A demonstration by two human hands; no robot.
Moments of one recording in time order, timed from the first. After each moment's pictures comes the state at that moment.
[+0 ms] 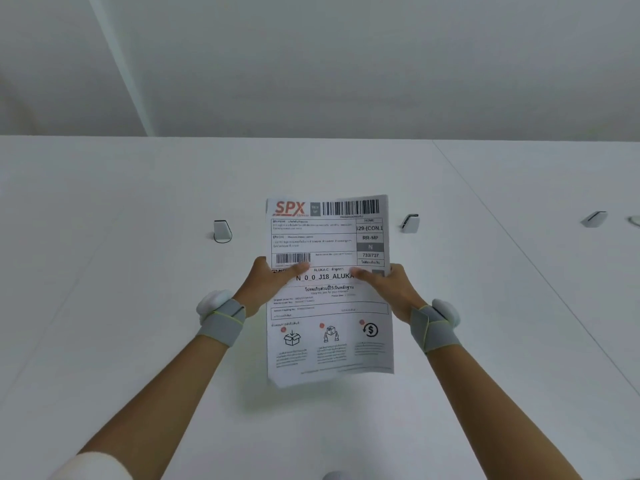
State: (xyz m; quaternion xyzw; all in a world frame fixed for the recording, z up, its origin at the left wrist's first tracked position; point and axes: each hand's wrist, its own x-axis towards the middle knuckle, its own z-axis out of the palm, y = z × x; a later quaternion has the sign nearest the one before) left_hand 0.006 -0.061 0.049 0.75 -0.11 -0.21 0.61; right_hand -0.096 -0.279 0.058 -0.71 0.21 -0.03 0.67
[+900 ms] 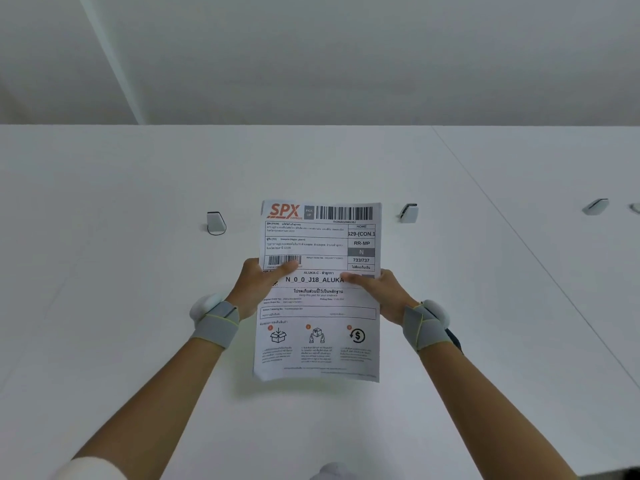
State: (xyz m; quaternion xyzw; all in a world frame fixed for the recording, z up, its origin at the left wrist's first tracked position) left_hand 0.004 -0.060 0.034 0.72 -0.08 -0.22 0.65; right_hand -0.093 -0.278 0.033 -0.65 0.24 0.05 0.72
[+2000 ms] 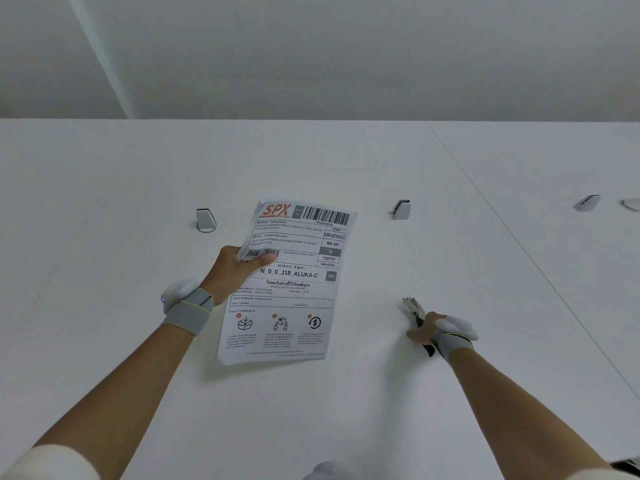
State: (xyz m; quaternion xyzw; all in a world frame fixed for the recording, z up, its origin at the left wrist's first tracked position) left_hand 0.033 -0.044 0.034 0.77 -0.11 -0.21 0.59; right_hand -0.157 -0.368 -0.026 -0.84 0.43 0.29 0.14
